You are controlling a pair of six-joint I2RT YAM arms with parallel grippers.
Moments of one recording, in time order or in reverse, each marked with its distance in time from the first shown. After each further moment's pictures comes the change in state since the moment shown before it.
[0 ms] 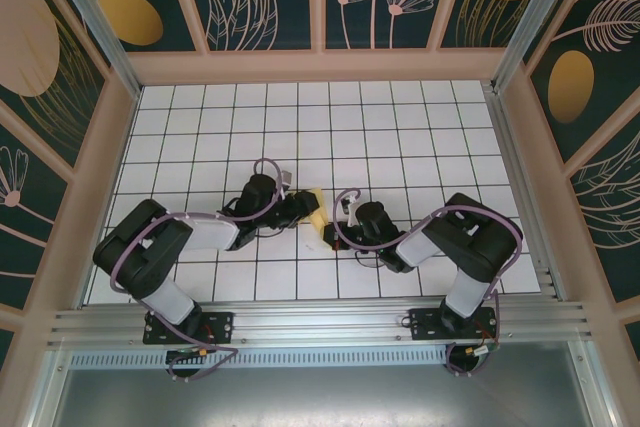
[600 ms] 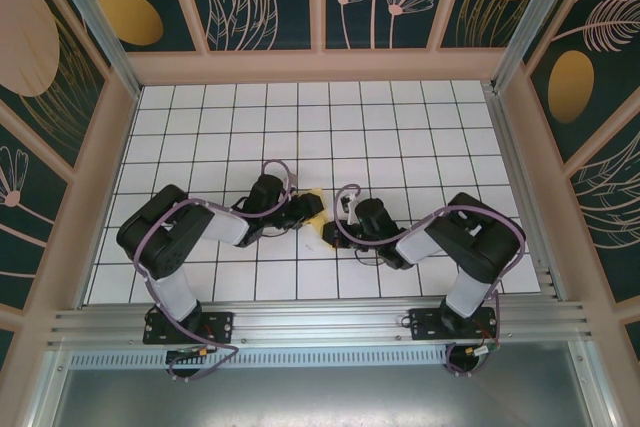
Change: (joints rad) left arm 0.000 0.150 0.037 0.067 0.019 0.019; right arm -0.013 -0.018 0.029 -0.074 -0.032 0.036
